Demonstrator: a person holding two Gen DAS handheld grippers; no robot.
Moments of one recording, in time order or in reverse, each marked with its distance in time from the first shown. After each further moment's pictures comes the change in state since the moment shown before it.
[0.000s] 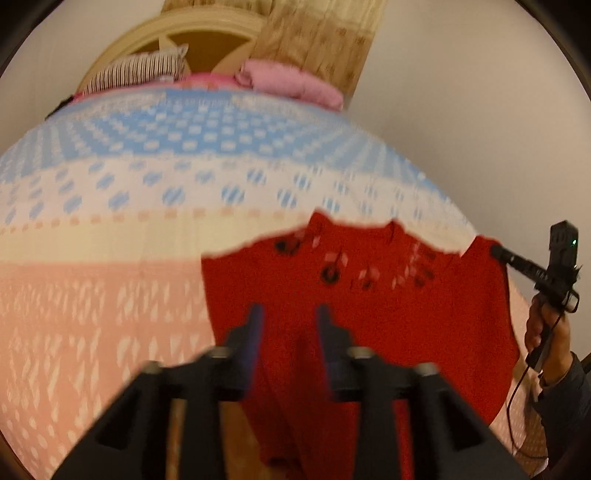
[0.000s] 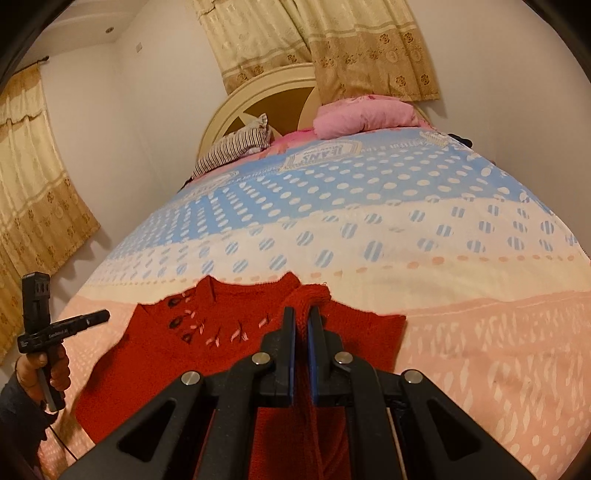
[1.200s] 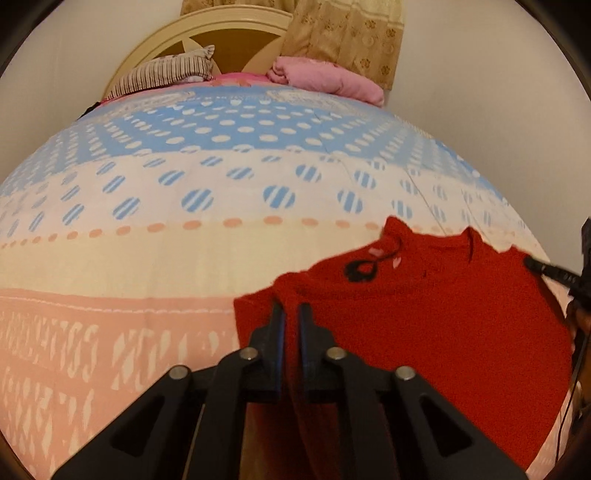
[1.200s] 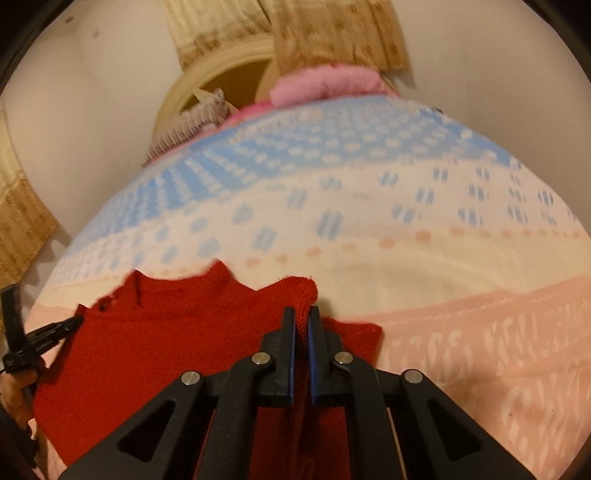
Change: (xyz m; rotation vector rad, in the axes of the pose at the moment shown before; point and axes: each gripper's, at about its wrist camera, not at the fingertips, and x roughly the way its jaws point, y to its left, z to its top) left arm 0.064 0.026 0.026 0.005 -0.039 0.176; right arm 0.082 -0.048 0.006 0.093 0.124 -0.142
